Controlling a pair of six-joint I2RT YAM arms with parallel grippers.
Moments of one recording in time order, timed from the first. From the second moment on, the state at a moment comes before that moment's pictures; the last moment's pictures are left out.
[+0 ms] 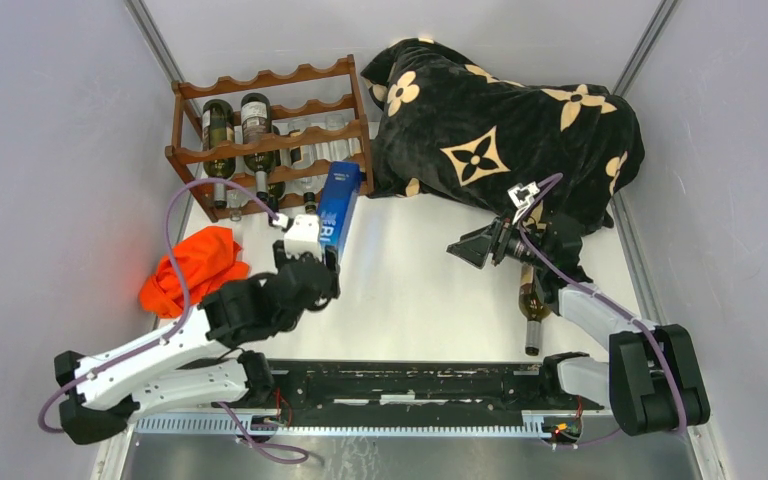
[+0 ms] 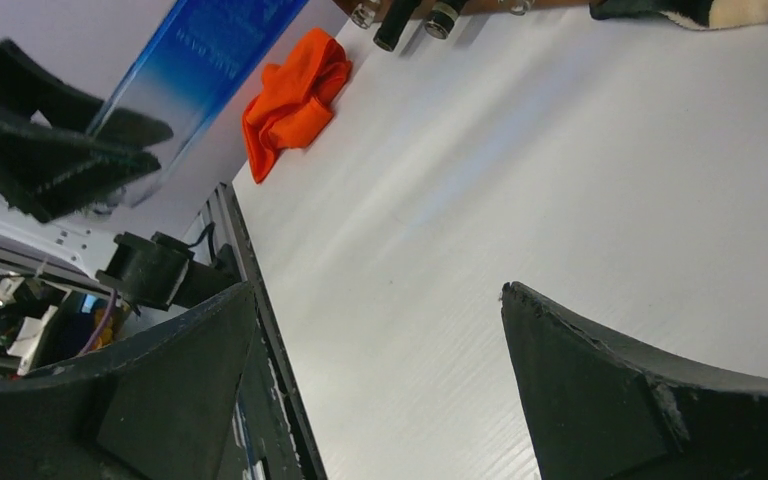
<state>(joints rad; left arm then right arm) -1.15 0.80 0.87 -0.80 -0.80 -0.64 0.14 1.18 0.39 0.68 -0.91 0.64</state>
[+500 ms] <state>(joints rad) -0.73 0.87 0.91 -0.77 -0.57 -0.50 0.14 1.19 0.44 0.56 -0.96 0.49</state>
